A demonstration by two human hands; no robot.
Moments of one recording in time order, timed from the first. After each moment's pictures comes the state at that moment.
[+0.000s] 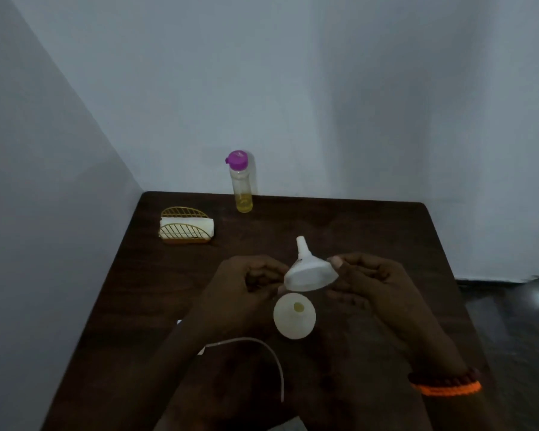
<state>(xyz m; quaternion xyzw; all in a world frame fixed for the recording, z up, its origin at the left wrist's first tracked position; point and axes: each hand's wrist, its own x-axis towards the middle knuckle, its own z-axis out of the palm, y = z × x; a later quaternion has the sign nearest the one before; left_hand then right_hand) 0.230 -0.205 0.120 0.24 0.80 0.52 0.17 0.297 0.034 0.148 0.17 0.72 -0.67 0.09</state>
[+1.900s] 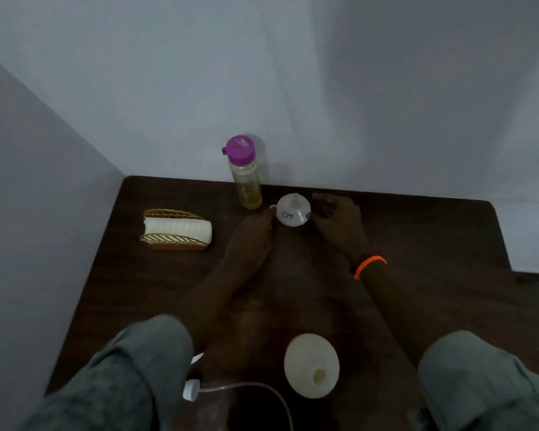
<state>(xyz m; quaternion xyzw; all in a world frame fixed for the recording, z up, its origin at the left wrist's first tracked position) 0.022 -0.164 -0.070 0.17 0.94 0.28 0.06 0.030 0.048 -0.056 0.11 0.89 -0.44 0.00</state>
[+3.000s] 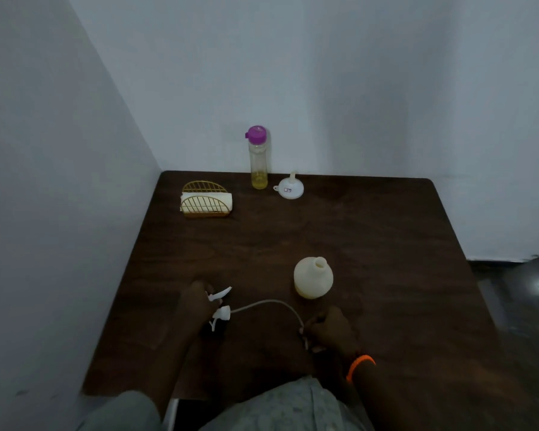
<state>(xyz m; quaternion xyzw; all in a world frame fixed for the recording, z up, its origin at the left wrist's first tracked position) 0.255 -0.352 -0.069 -0.06 0.95 0.25 0.20 0.362 -0.055 -0.053 0.31 0.78 -0.47 0.27</state>
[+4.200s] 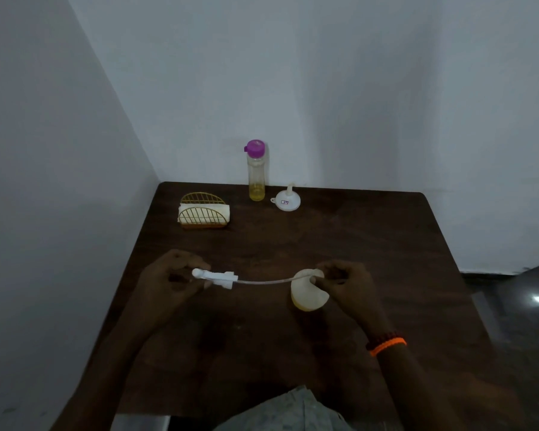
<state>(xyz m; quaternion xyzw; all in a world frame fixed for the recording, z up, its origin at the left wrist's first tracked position) 0.269 -0.362 0.102 0.10 0.90 0.43 0.06 0.311 -0.015 0.032 0.14 0.87 -0.47 0.00</state>
